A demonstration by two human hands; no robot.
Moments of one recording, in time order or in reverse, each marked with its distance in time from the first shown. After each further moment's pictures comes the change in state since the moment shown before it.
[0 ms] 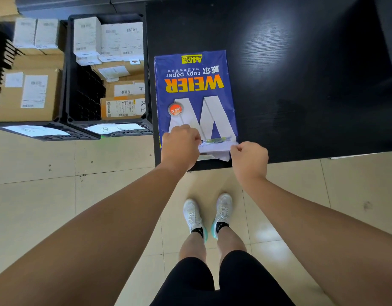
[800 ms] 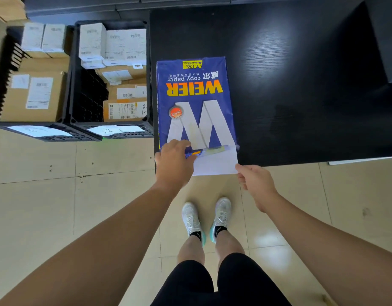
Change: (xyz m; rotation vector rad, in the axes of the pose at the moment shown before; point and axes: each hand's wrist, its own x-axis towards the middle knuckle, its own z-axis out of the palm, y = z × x) left_hand -0.039 -0.011 0.014 -0.173 0.047 -0.161; right_hand -0.027 0.053 -0.012 0.661 -0.372 0.361
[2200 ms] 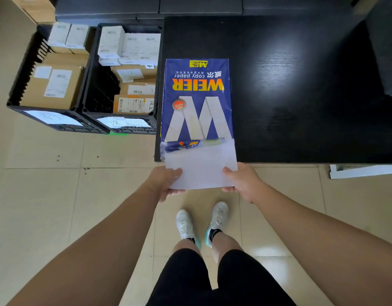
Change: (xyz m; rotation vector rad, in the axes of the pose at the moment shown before) left_hand -0.059 -0.034 0.018 -1.059 -0.310 -0.780; right_hand -0.013 0.006 0.002 0.048 -0.293 0.033
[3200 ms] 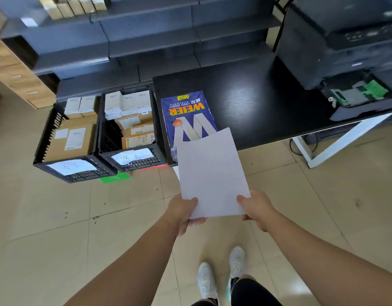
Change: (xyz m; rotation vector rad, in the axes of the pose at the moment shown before) left_hand -0.163 -0.102 -0.064 0.143 -0.268 0.178; right_hand -0.203 0.118 0.041 0.050 0.330 -0.137
